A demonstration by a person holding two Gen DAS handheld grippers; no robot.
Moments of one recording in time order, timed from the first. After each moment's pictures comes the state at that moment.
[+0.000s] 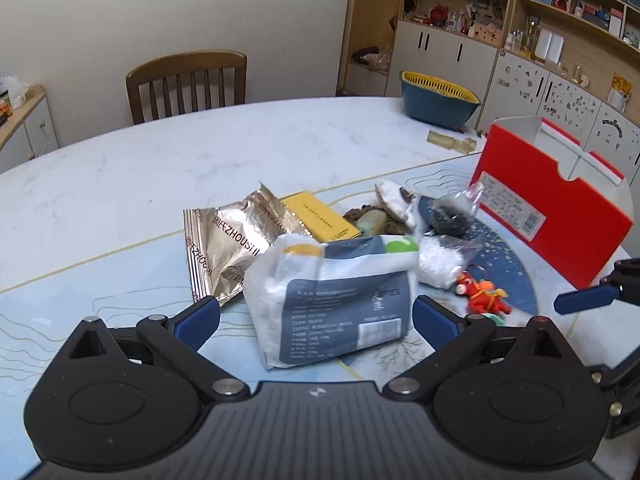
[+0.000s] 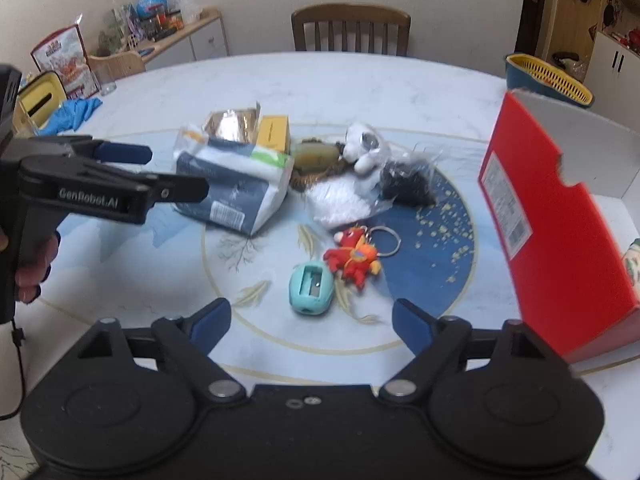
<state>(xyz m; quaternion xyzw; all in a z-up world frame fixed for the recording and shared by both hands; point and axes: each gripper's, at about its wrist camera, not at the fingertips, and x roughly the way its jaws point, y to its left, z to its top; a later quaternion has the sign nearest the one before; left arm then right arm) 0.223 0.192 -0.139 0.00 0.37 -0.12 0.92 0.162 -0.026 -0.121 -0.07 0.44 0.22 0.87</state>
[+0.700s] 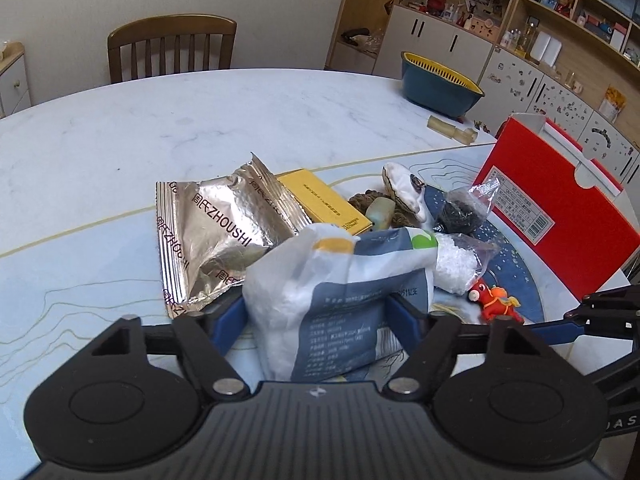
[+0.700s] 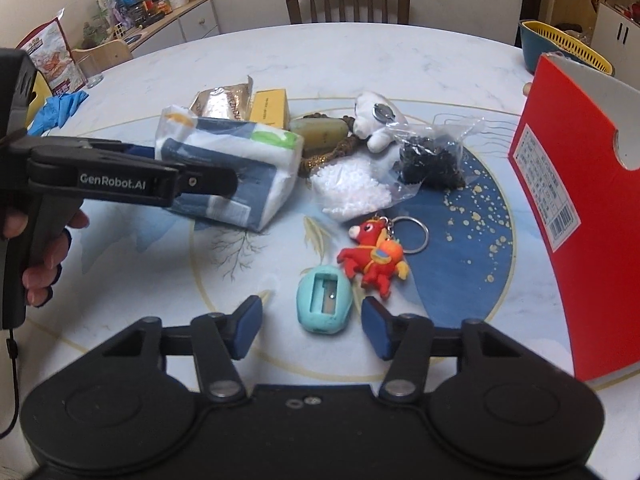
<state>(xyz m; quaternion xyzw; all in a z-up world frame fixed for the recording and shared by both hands) 0.259 0.202 -0.163 -0.05 0.40 -0.16 0.90 0.192 -0.010 -0.145 -0.05 0.48 0.22 0.85</state>
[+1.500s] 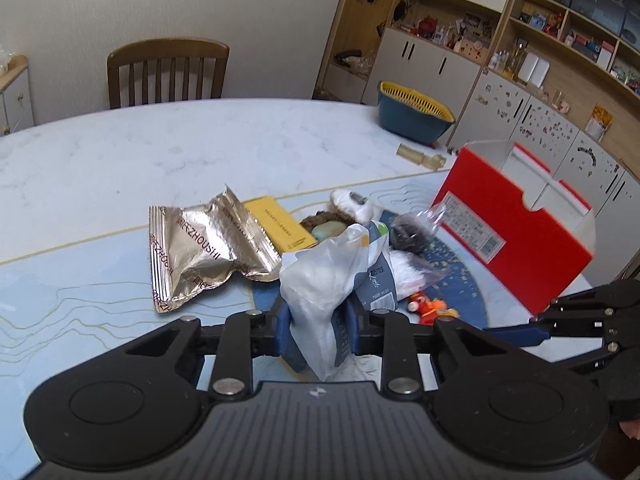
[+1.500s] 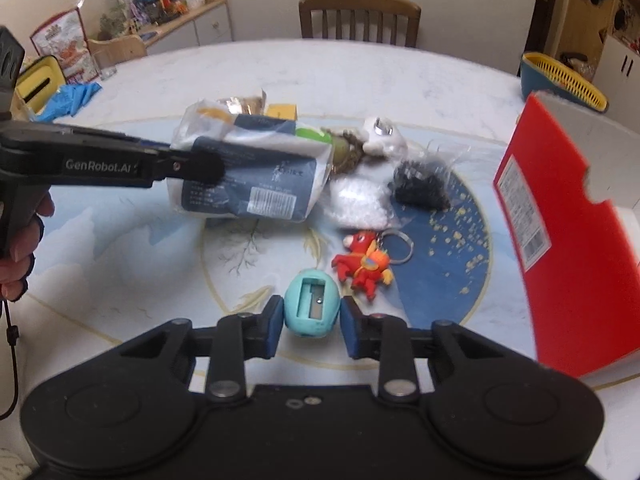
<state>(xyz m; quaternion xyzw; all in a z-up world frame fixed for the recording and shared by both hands) 0.217 0.189 -0.119 -0.06 0.37 -0.16 0.91 0.171 -0.017 -0.118 -0.09 0.45 0.23 0.86</state>
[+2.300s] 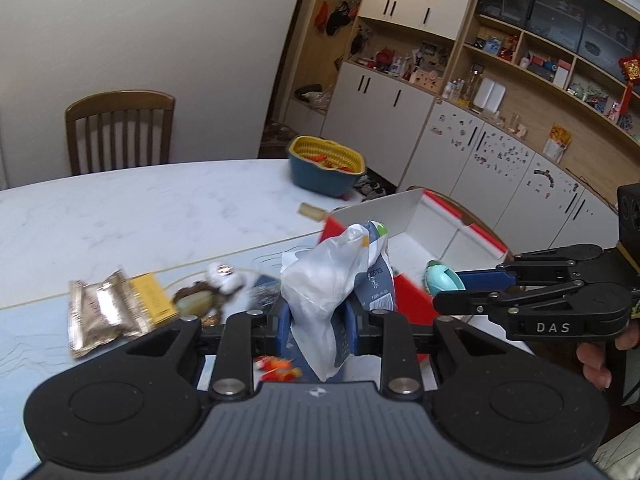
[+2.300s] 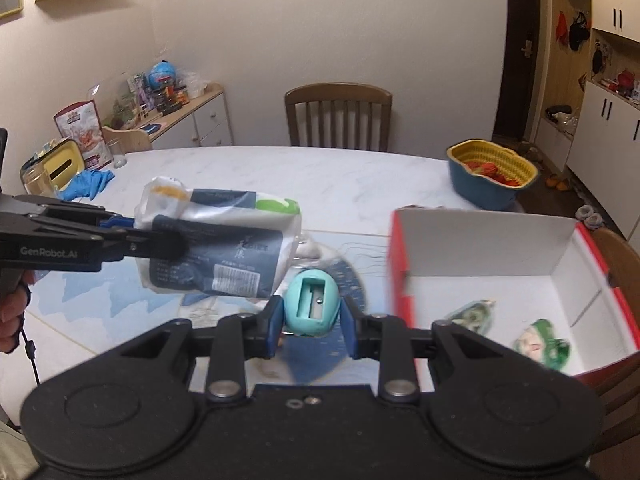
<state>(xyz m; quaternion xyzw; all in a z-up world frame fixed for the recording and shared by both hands) 0.186 0.081 -0.023 -0.07 0.32 -0.20 0.92 0.169 -0.140 -0.015 -0.06 0.35 0.25 0.90</state>
